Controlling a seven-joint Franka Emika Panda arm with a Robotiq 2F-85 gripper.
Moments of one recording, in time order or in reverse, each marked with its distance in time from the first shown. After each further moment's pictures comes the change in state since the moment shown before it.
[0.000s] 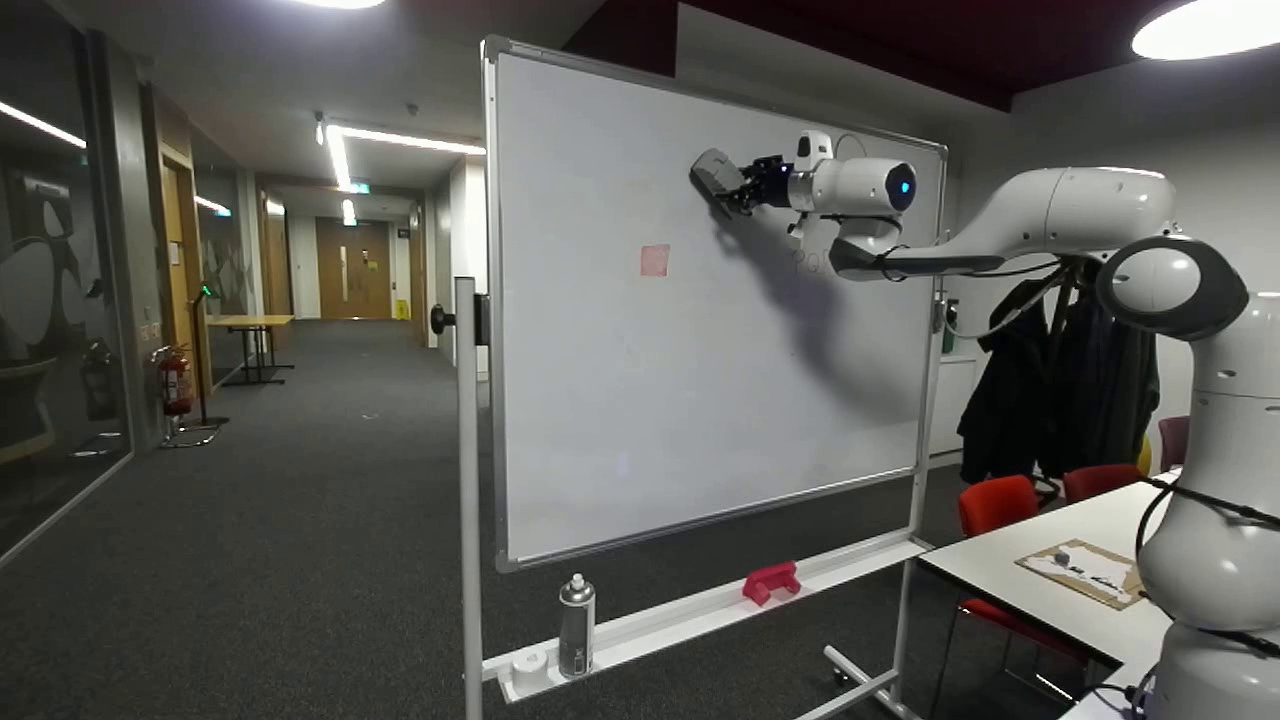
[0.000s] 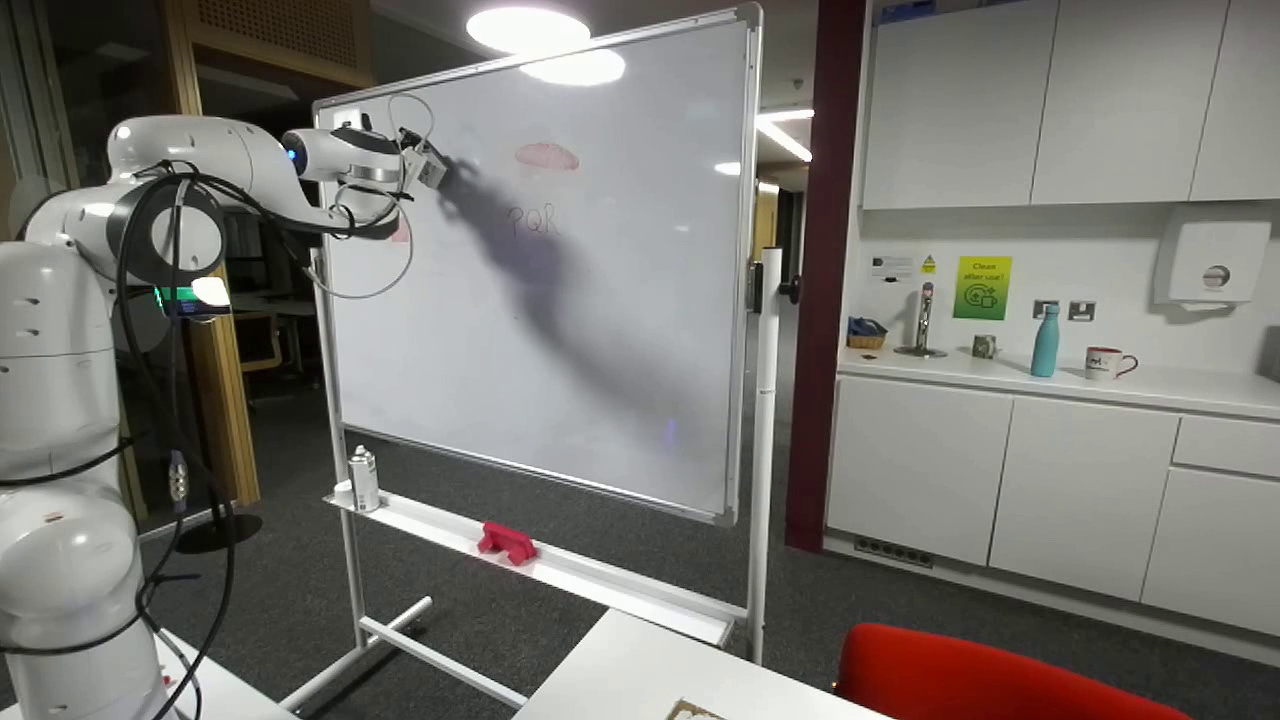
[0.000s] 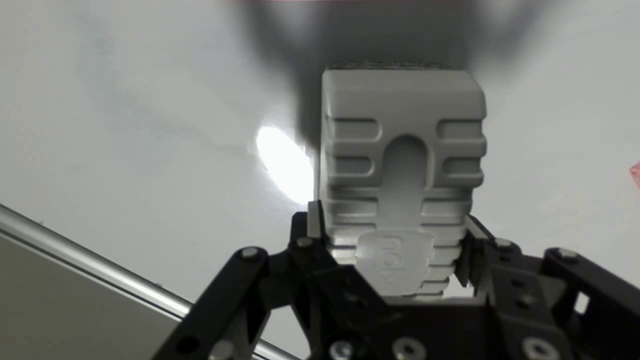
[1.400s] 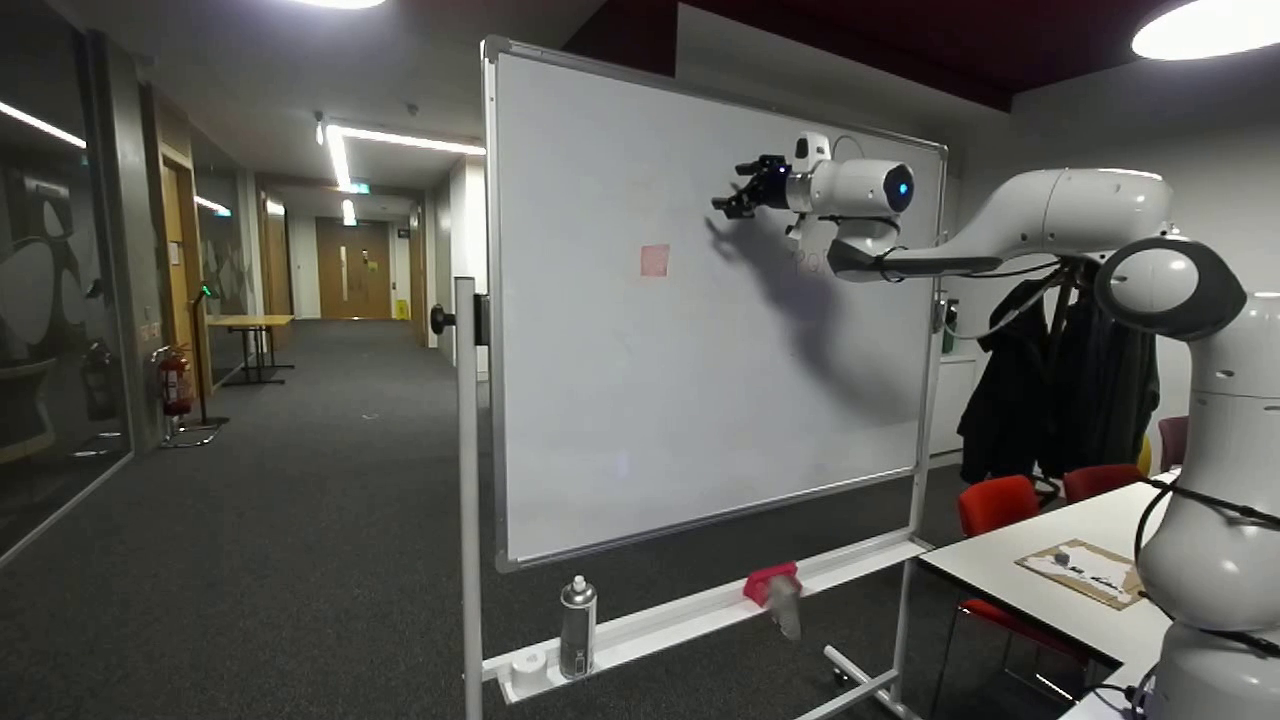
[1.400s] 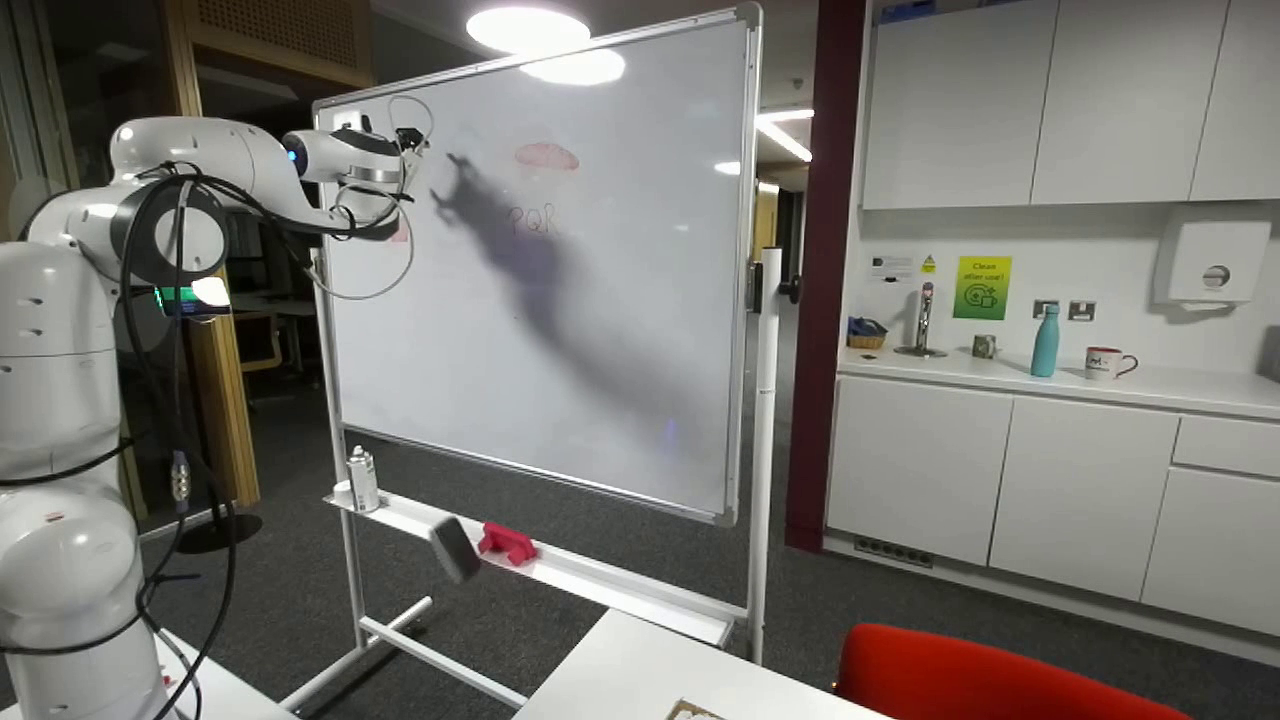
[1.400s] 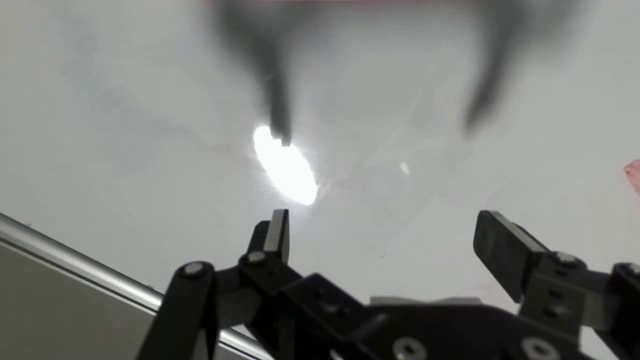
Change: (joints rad) arm 0.007 0.007 0.000 0.004 -0.007 0.000 0.003
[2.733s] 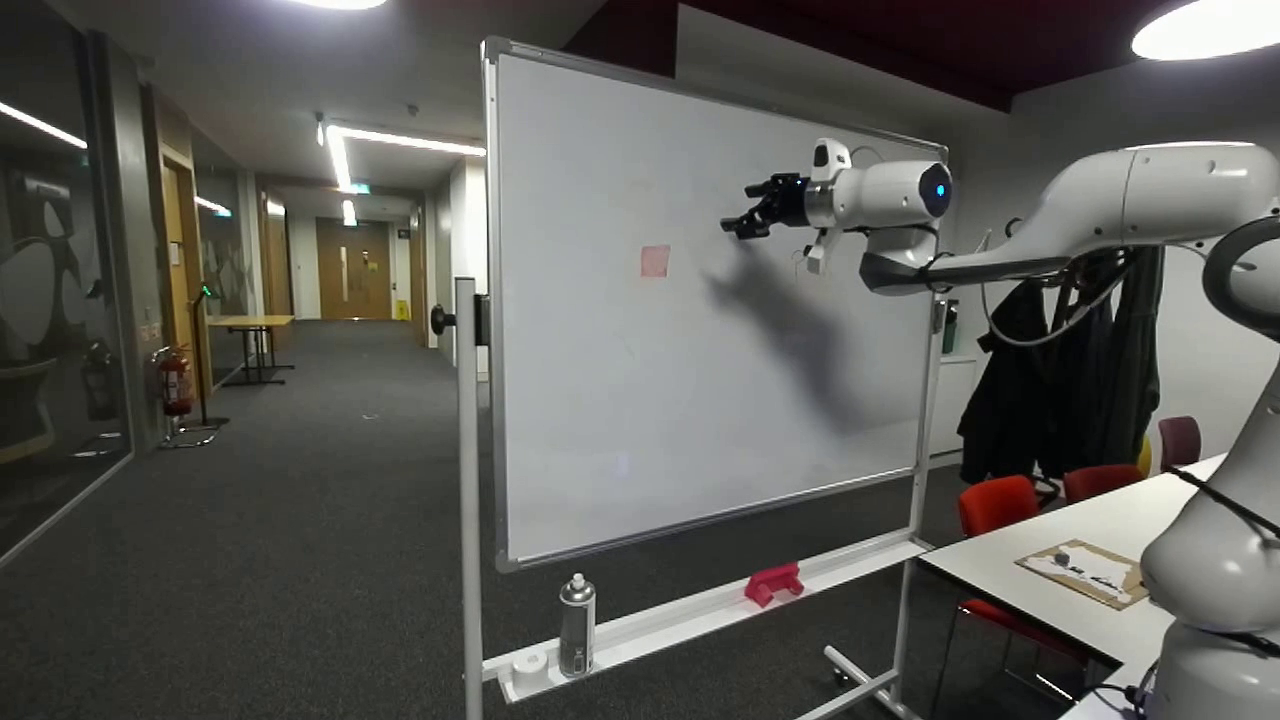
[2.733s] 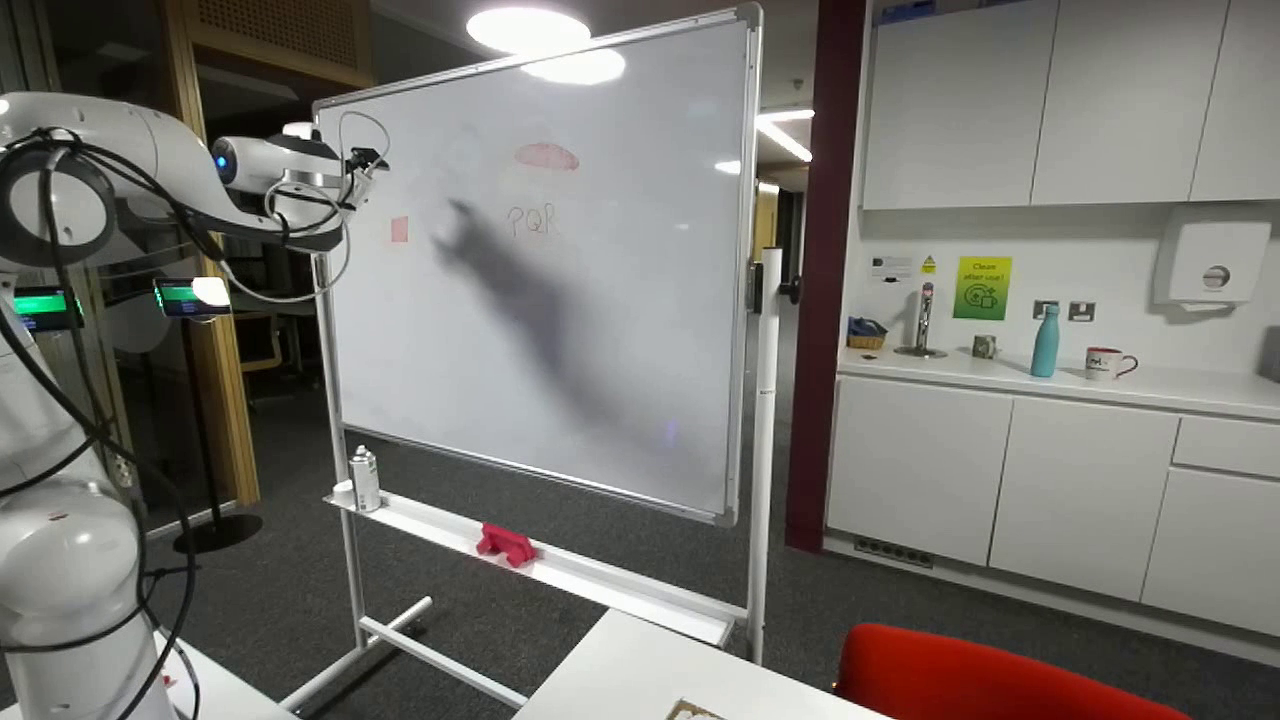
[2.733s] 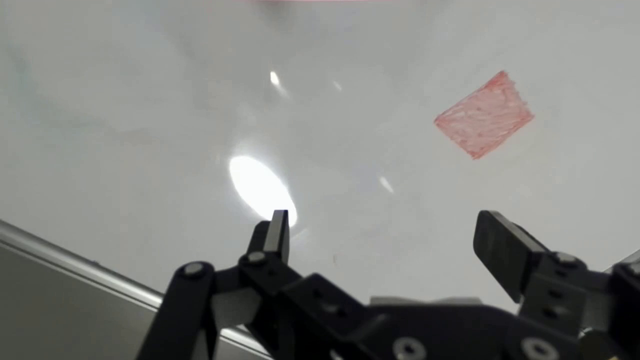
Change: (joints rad) arm 0.025 -0.303 0.000 -0.381 0.030 -0.038 0.174
